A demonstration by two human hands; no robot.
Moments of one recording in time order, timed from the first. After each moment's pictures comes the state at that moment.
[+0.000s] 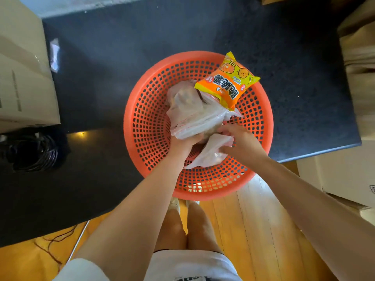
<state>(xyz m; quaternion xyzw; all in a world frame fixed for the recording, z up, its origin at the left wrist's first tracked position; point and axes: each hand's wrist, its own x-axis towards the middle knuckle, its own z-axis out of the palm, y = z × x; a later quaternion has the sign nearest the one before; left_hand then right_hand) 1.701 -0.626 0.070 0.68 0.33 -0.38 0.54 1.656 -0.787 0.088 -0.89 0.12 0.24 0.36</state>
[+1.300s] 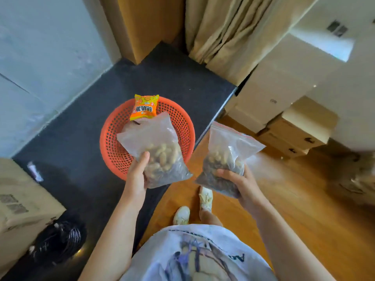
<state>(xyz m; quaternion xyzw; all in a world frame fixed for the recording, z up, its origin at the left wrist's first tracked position) 1.645 -0.526 0.241 0.59 -0.04 -0.47 0.66 1.436 -0.658 0.257 -0.44 0.47 -0.16 0.75</state>
